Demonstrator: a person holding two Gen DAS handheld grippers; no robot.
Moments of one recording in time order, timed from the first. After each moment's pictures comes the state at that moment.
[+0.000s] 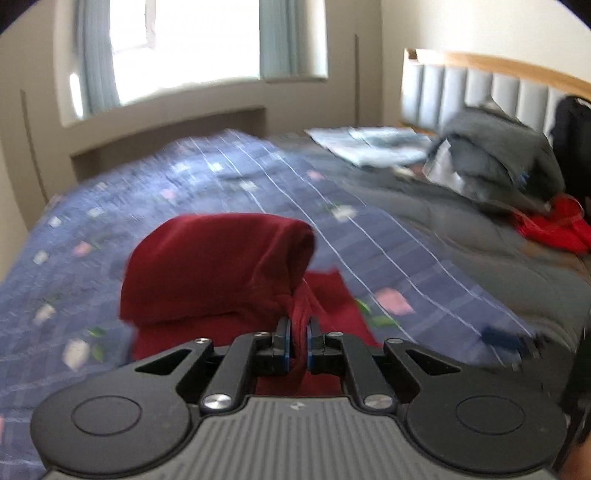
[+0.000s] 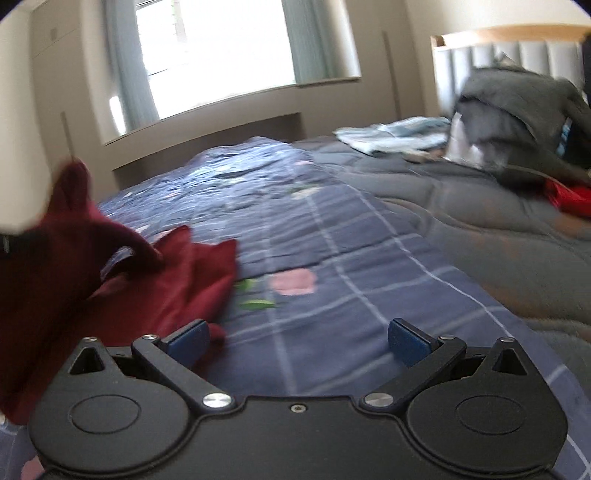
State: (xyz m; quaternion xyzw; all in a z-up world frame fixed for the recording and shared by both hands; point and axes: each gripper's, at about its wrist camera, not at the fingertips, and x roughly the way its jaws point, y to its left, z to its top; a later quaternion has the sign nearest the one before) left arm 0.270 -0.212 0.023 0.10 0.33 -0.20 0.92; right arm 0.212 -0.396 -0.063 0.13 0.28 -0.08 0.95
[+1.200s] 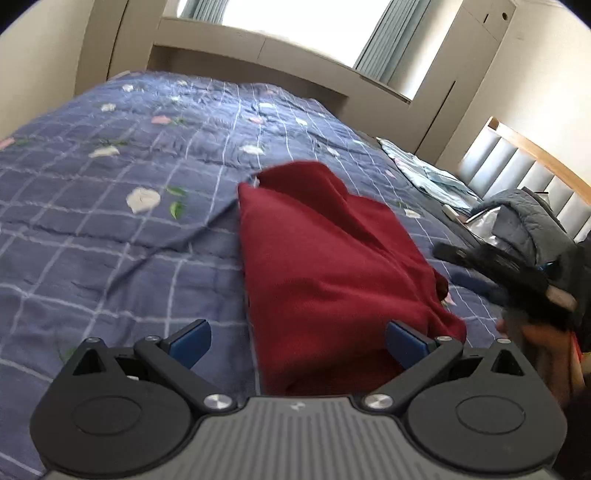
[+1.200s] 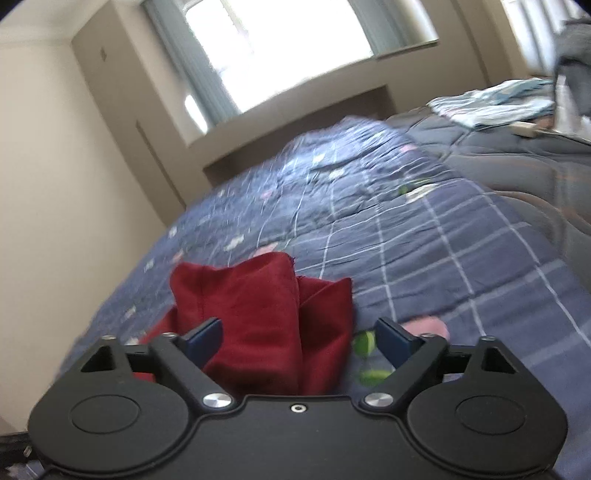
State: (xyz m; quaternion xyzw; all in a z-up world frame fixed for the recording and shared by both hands) left arm 0.250 -0.044 -0.030 -0.14 0.38 -0.15 0.90; right arm 0.308 -0.393 -0.039 0.20 0.30 0.11 0.93
